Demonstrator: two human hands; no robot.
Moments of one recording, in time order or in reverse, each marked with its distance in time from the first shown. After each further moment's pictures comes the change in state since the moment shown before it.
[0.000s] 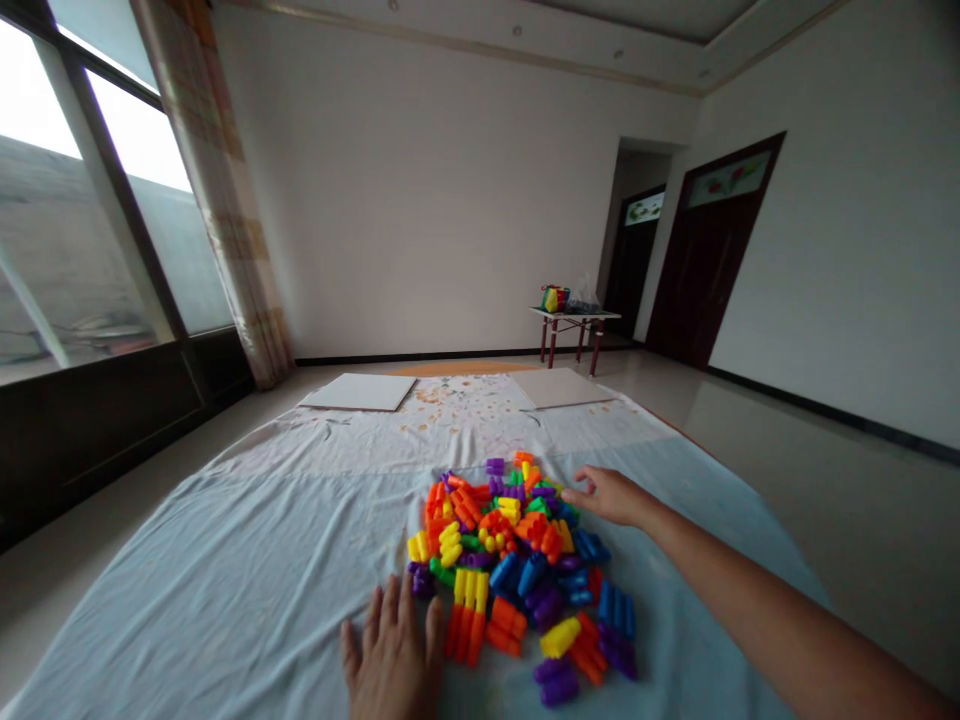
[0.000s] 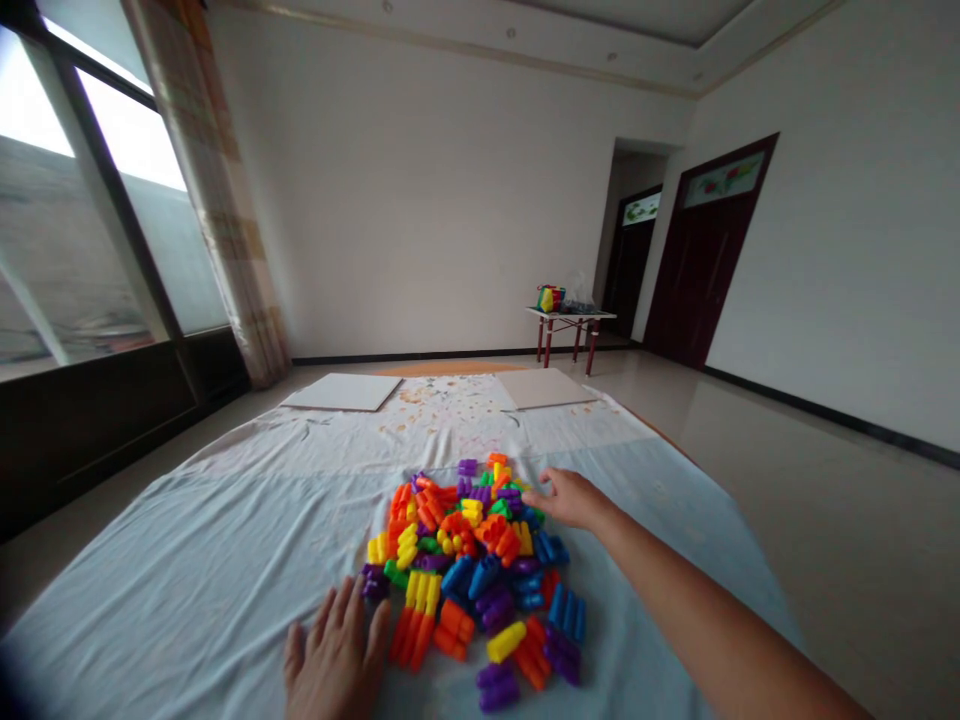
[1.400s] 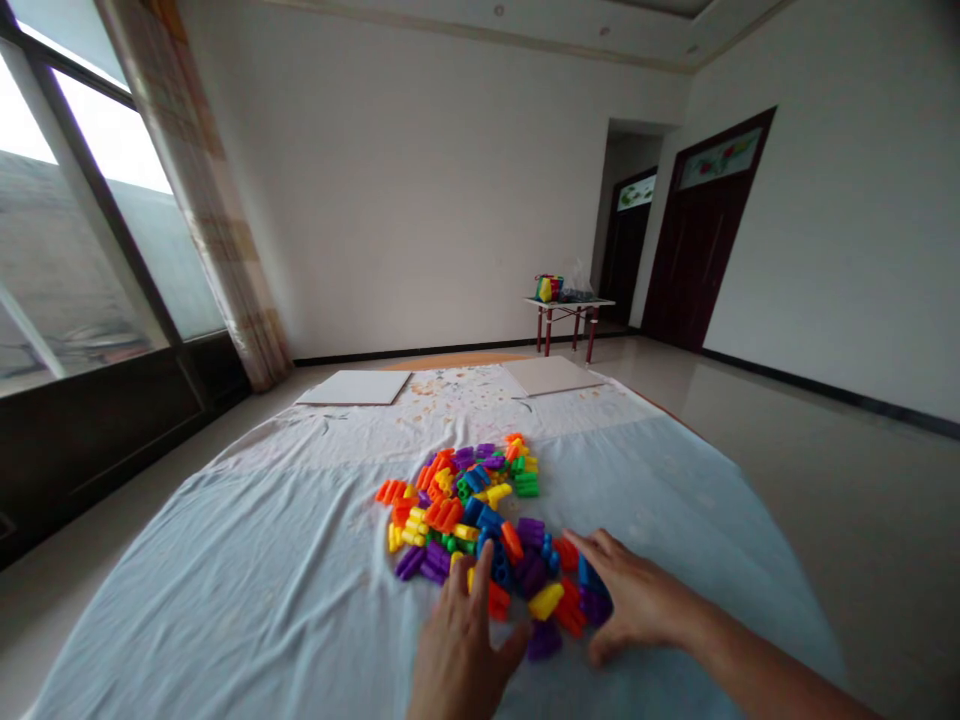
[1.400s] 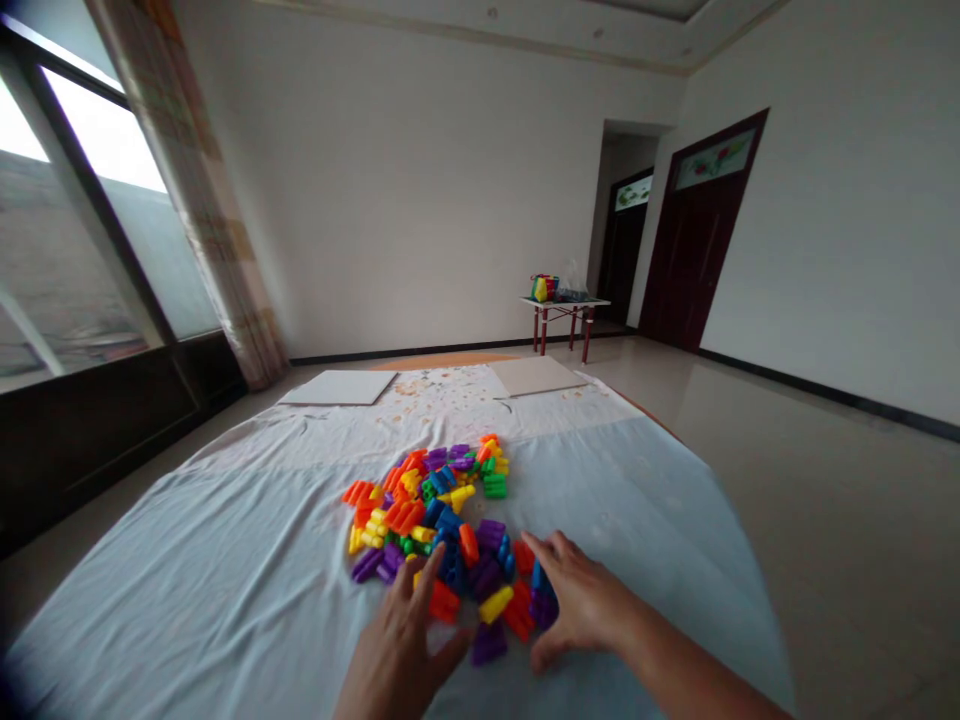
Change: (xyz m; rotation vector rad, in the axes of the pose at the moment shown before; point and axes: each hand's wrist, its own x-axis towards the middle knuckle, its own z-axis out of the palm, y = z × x) left_hand -0.040 0.053 -0.031 -0.436 -0.016 0.402; right_hand -0.123 -0.007 0.037 -0.036 -0.300 -0.015
